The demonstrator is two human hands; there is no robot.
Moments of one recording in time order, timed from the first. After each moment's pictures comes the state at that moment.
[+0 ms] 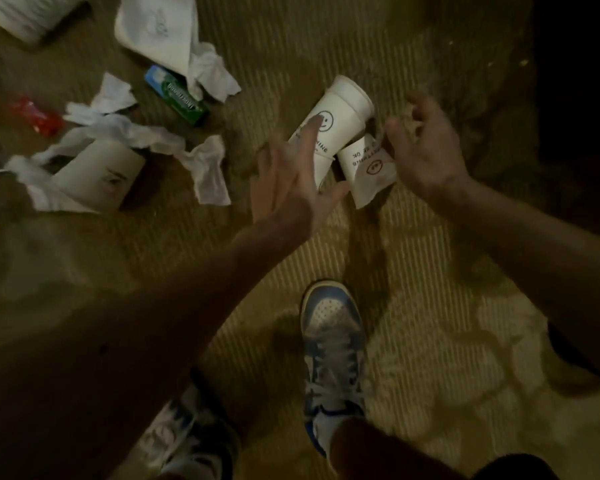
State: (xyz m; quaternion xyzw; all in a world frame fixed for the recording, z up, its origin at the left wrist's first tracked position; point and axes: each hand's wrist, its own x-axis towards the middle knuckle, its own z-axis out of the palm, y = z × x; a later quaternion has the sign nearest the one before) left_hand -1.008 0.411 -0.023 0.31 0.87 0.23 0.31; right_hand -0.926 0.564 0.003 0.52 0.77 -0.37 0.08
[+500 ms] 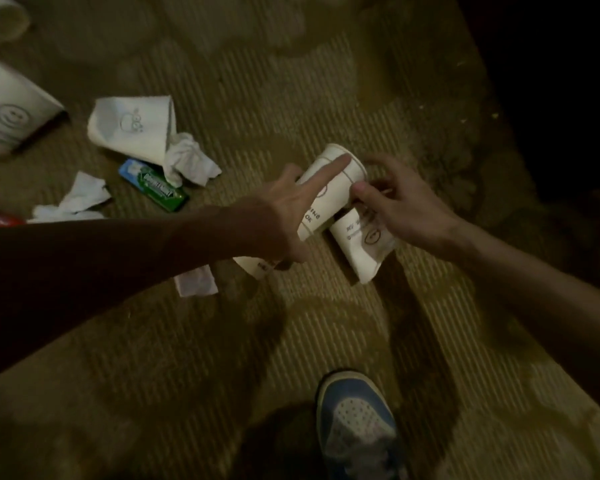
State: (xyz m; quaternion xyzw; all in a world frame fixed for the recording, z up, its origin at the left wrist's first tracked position) left_hand -1.087 0.452 -0.059 0.59 0.71 0.11 0.37; right_hand -0.925 0.584 -0.040 0.42 0.76 -0.49 0.07
